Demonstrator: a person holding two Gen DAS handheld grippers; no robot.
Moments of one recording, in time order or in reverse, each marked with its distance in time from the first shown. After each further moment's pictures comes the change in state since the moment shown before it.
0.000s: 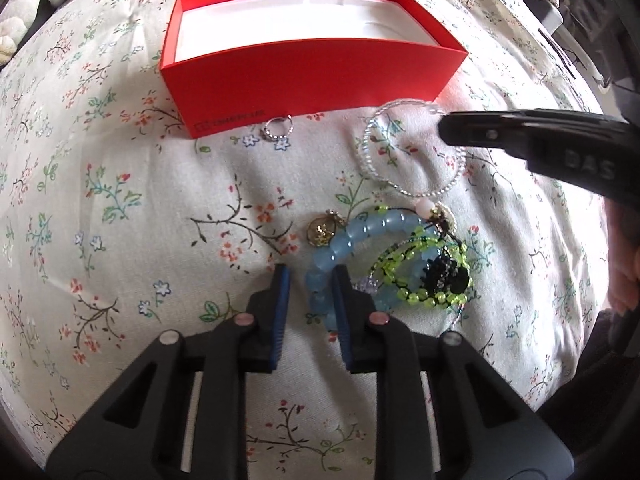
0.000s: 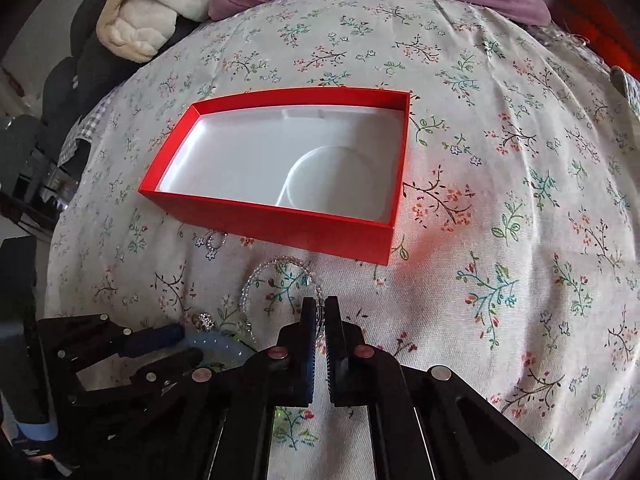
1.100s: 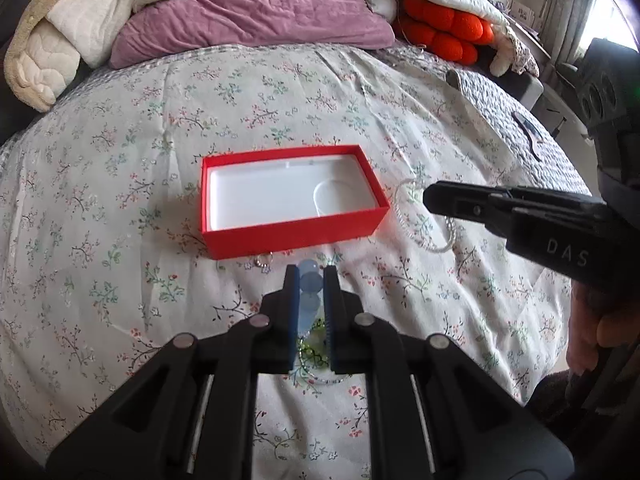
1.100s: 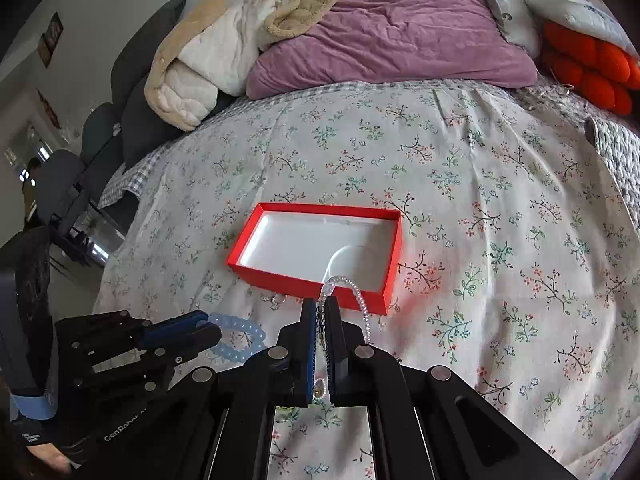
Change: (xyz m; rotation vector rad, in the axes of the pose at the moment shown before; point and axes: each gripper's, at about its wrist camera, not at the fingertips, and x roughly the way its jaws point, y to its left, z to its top) left arm -0.109 -0.033 0.032 -0.061 -0.314 -0.003; right arm -0.115 -0.002 0.004 -0.002 -0.246 0.098
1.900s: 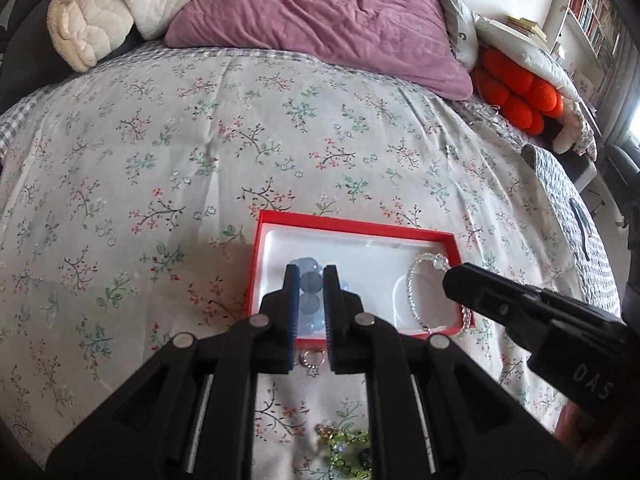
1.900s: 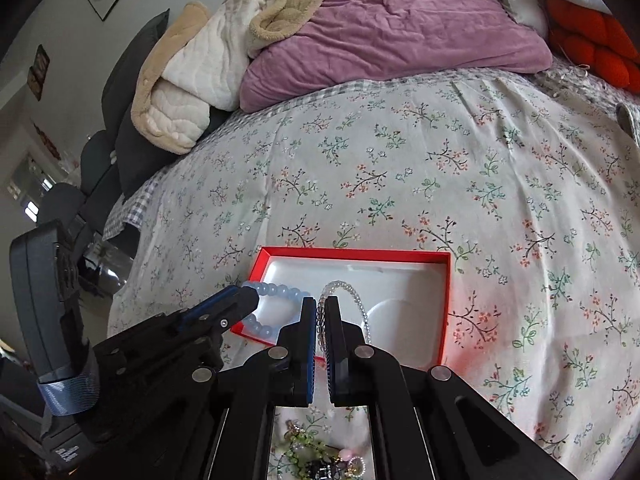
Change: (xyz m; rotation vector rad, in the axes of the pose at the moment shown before) left arm 0.069 0.061 0.042 -0.237 -0.078 0.089; right arm 0.074 0.003 0.043 0.090 -0.006 0.066
